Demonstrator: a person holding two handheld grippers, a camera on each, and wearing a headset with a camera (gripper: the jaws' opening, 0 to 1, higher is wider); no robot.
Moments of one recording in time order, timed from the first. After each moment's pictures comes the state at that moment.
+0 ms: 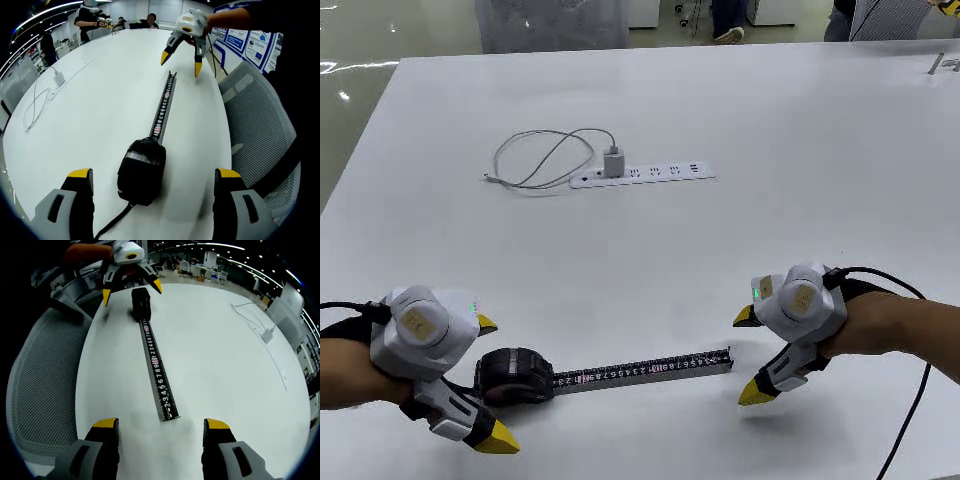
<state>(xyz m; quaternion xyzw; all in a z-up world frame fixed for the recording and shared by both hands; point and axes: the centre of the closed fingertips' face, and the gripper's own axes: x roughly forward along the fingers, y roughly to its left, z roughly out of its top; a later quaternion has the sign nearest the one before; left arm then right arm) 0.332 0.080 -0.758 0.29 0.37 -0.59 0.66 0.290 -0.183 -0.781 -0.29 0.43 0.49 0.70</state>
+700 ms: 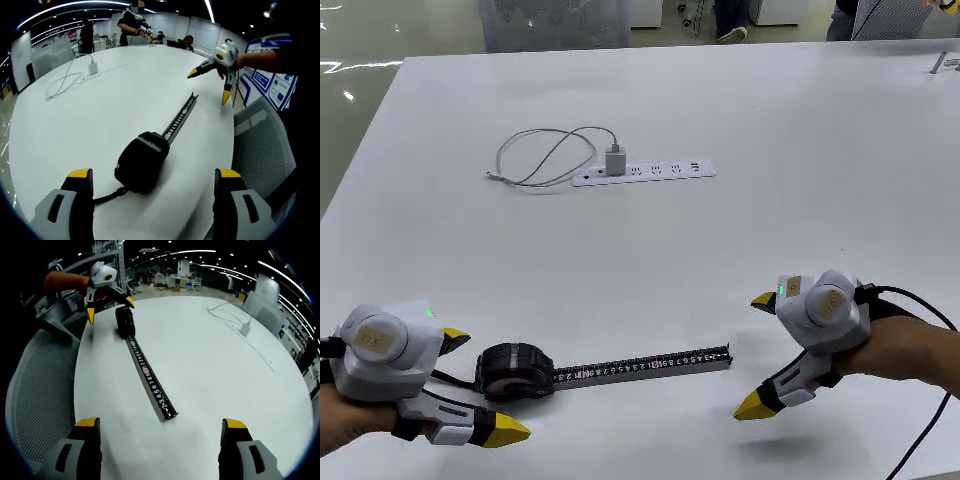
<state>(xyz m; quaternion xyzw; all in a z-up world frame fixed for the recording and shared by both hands) 0.326 0.096 -0.752 0.16 0.38 -0.51 0.76 0.286 -0.188 -0.772 -0.22 0.40 0.43 0.78</state>
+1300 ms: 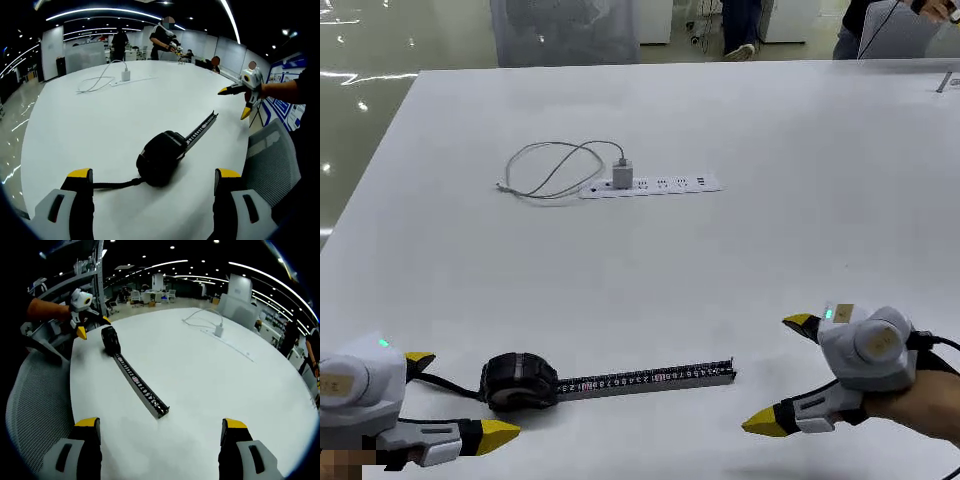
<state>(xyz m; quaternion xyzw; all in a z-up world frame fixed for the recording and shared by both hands) 0.336 0.128 -0.739 0.09 0.33 -0.41 0.84 0.278 -0.208 -0.747 -0.14 0.35 0.35 0.86</state>
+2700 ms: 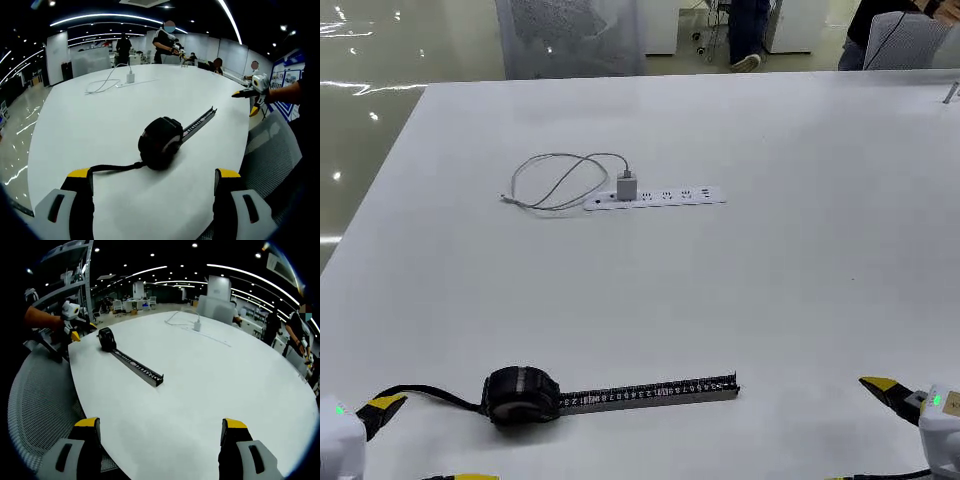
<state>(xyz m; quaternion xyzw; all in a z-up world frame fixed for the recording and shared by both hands) 0.311 0.150 -0.738 0.10 0.31 -0.40 0.86 0.215 -0.255 -0.750 -0.12 0.33 0.29 0.89</state>
